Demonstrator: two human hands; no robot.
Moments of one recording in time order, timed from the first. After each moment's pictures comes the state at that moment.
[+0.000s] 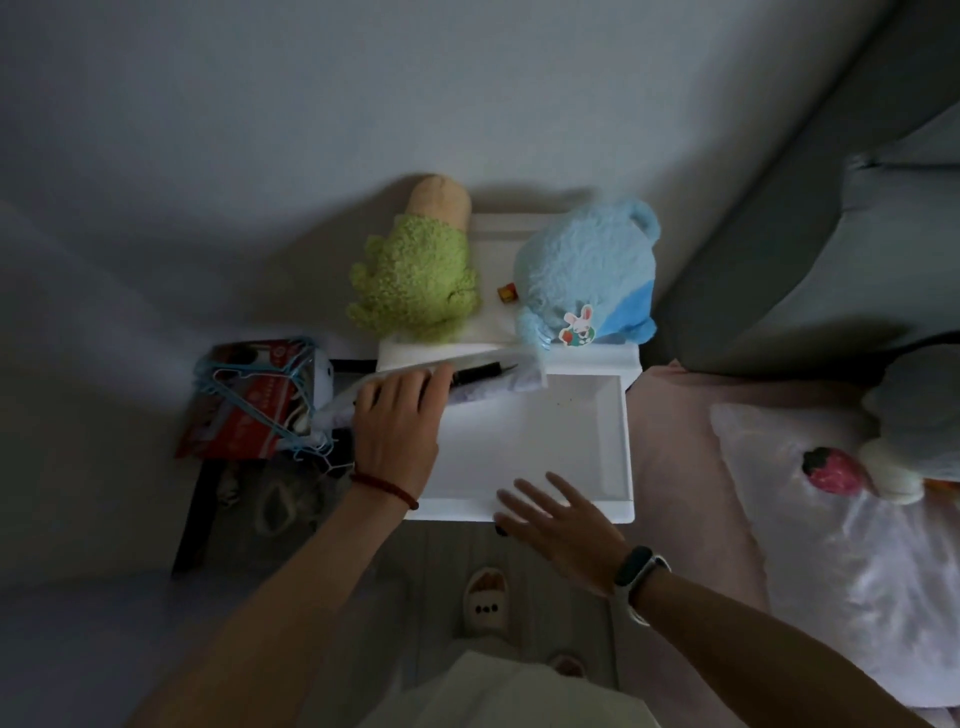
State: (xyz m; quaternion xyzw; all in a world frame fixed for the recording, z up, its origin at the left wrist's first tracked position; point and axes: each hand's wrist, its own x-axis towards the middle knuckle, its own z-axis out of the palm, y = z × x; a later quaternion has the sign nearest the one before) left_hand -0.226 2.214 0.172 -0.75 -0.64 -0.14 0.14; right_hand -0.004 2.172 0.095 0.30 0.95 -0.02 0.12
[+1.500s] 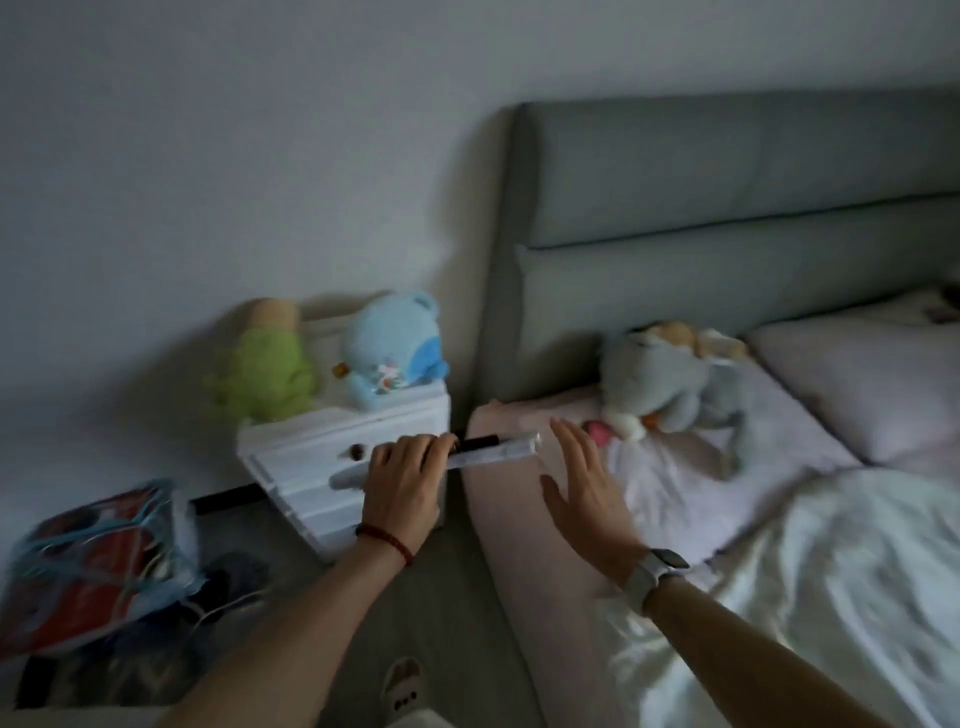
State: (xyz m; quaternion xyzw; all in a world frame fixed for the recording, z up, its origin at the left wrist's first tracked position) left_hand -0.093 2.122 0.234 -0.85 -0.48 -0.23 0.05; right_hand 0.113 2.063 0.254 0.68 0.68 -0.11 -0.23
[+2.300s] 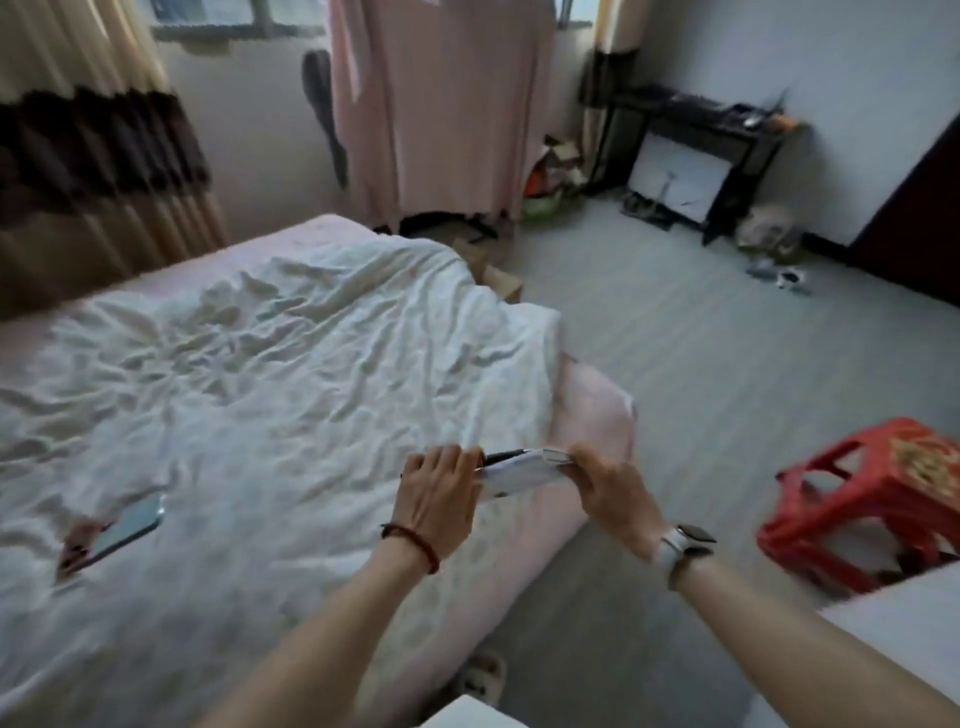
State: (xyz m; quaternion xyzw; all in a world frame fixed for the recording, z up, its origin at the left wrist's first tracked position) left_hand 0.323 1.393 0.280 -0.86 0.47 -0.12 -0.18; right_hand 0.208 1.211 0.291 0.95 -0.17 0.16 -0.20
